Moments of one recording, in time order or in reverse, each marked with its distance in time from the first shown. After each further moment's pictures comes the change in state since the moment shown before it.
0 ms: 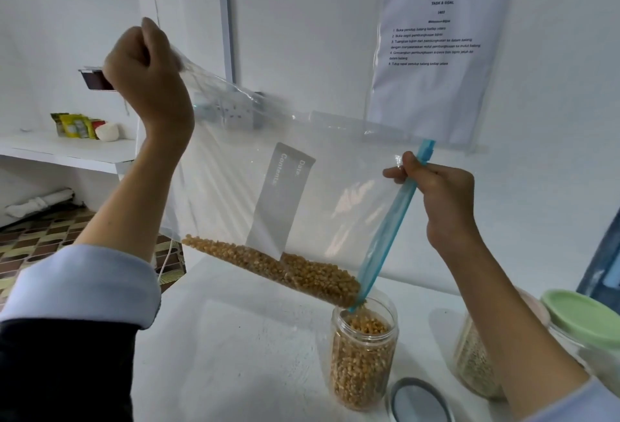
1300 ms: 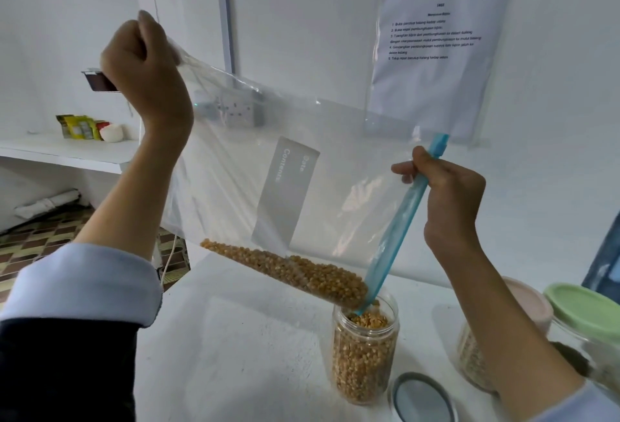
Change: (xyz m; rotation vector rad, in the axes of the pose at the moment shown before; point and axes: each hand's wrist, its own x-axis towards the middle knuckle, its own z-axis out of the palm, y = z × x) left_hand -0.003 0.011 0.001 -0.047 -0.030 -0.028; right_hand -0.013 -0.003 -0.001 0.117 0.100 -0.066
